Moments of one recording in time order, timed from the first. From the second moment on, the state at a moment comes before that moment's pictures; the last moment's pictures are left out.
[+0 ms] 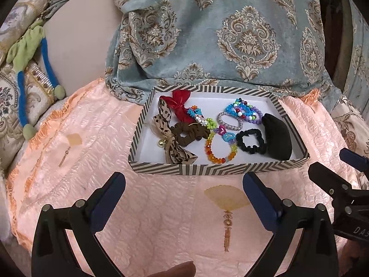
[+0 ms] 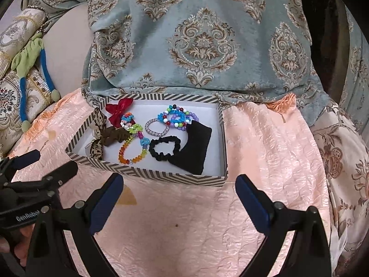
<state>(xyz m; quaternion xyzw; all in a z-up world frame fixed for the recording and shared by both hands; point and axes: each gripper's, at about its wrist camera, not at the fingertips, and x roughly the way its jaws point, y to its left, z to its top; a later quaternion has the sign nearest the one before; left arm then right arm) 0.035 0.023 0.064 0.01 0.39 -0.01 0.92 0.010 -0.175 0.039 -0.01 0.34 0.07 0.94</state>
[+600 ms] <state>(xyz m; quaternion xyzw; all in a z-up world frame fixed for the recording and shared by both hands) 0.033 0.018 0.061 0.01 0.39 -0.02 0.92 0.011 -0.171 0.035 -0.02 0.34 0.07 0.94</state>
